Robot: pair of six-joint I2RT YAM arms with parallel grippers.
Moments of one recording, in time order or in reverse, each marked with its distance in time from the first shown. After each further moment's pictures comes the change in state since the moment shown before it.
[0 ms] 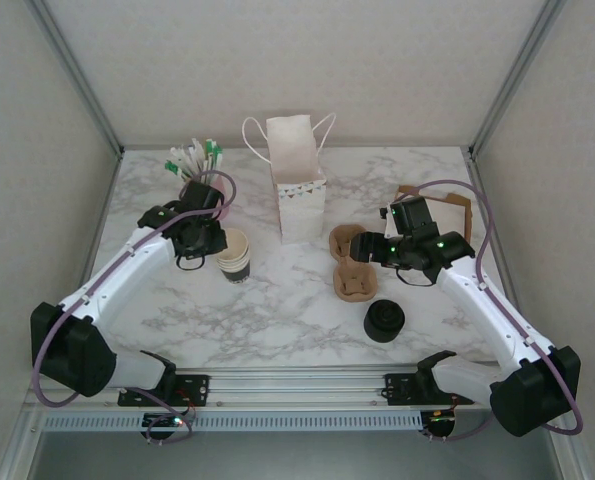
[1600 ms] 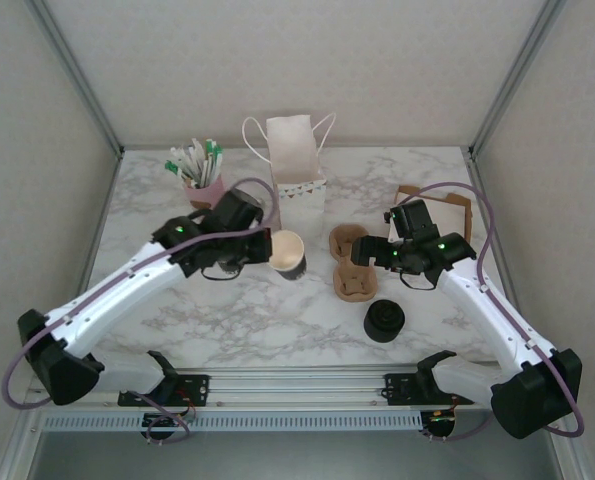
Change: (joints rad) left arm -0.389 -0.047 0.121 0.036 0.103 -0.103; right arm 0.004 -0.014 -0.003 -0.068 0.079 0.000
